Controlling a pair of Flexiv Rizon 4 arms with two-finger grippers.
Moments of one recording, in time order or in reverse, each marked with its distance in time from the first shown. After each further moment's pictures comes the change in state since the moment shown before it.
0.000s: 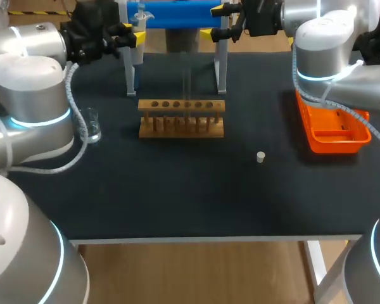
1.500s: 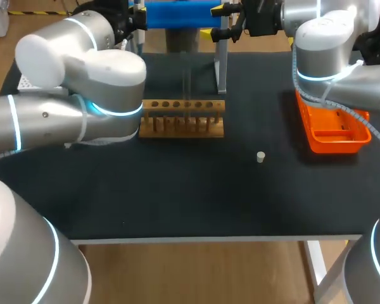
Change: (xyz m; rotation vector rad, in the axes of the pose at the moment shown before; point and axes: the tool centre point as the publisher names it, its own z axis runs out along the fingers) left arm -0.092 0.001 0.055 -0.060 -0.527 -0.178; right arm 0.000 0.000 0.000 0.000 0.000 0.000
